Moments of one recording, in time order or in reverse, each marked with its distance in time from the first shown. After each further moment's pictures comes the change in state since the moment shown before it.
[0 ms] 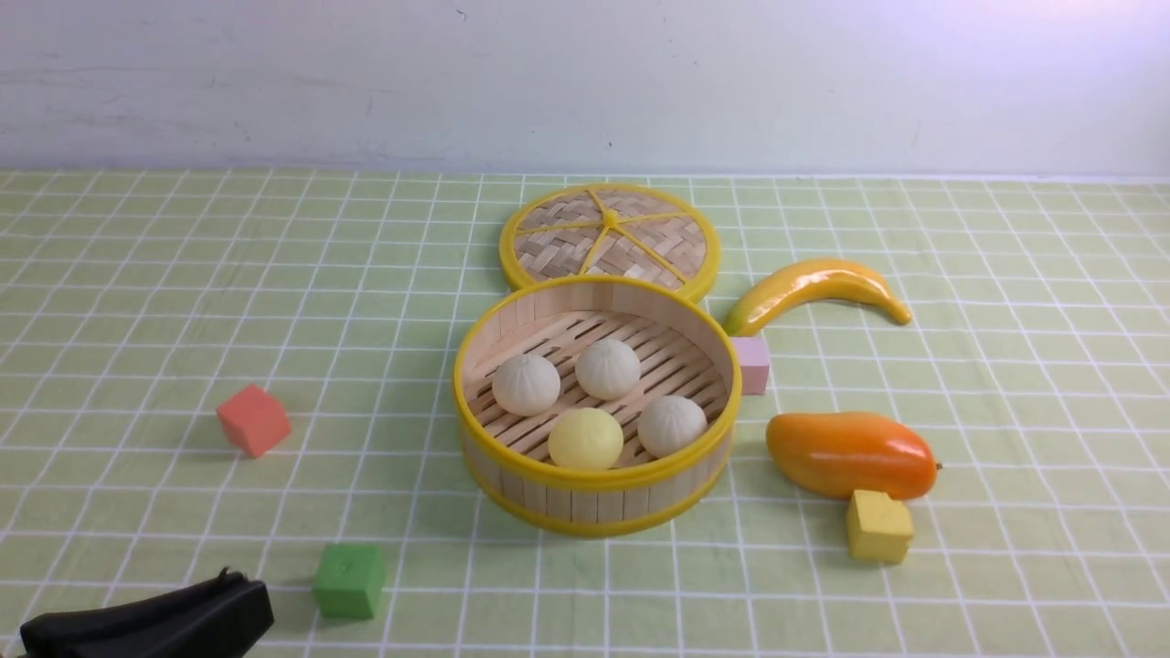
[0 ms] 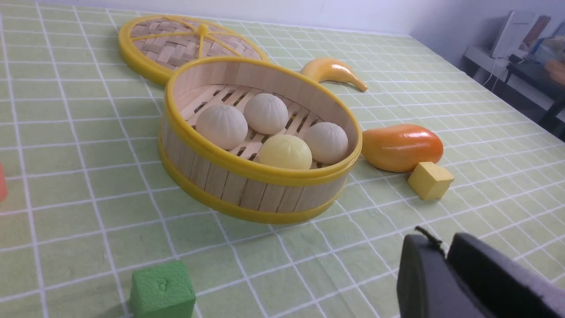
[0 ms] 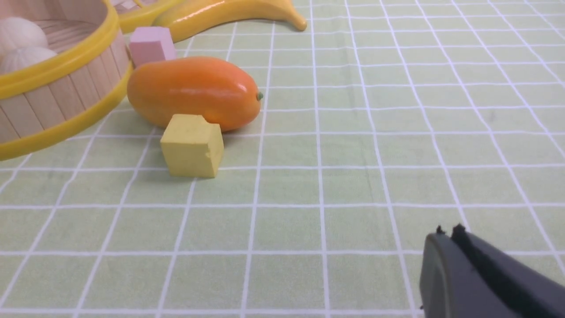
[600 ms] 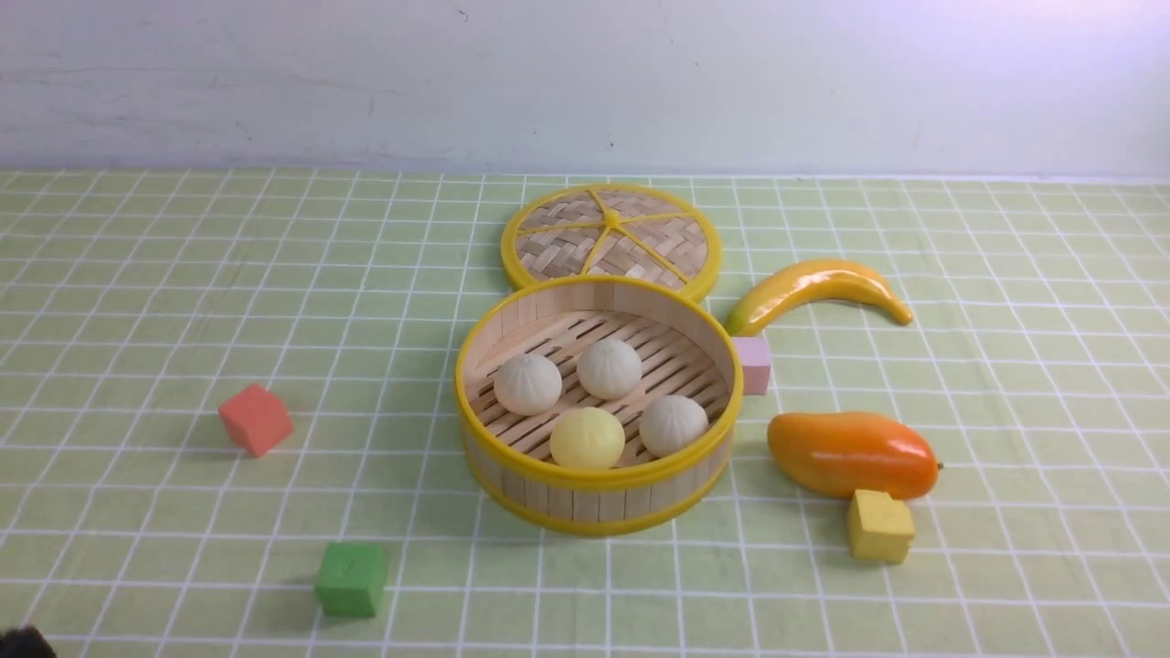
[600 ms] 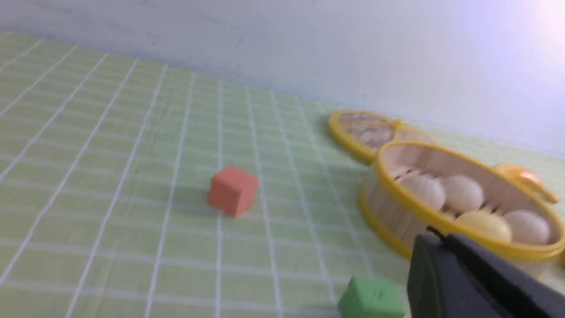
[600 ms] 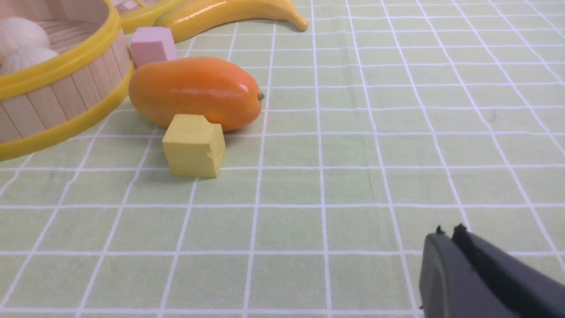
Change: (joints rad) right arm 0.000 0.000 0.000 0.000 0.000 0.000; left arm 0.486 -0.425 0.235 0.019 0.132 -0.025
